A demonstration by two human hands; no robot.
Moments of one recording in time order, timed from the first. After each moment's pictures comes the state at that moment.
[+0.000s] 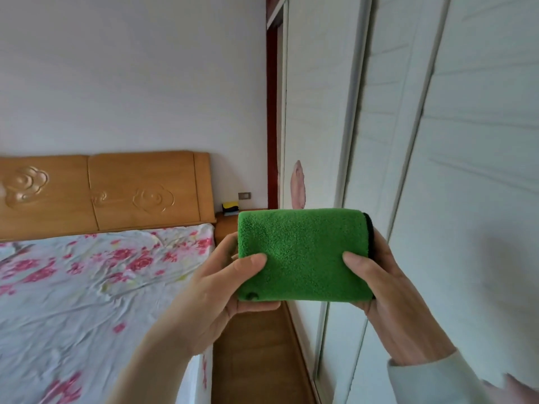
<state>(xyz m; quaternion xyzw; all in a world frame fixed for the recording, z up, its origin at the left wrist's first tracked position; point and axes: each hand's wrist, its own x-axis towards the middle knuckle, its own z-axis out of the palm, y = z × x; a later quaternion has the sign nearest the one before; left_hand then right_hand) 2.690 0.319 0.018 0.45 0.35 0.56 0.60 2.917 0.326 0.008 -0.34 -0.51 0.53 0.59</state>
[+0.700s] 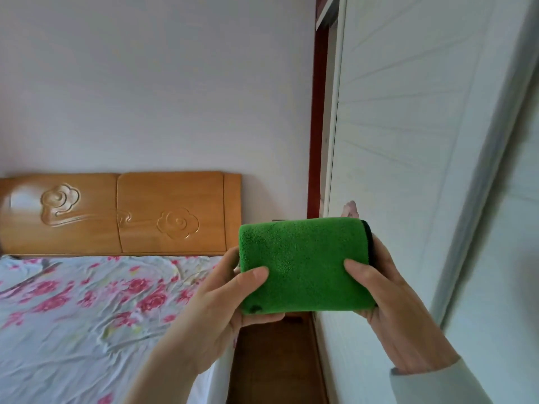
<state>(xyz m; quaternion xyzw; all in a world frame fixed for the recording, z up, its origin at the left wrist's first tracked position) 2.648 0.648 0.021 0.42 0.38 0.62 0.55 2.862 0.701 0.014 -0.25 -0.56 0.57 0.55</state>
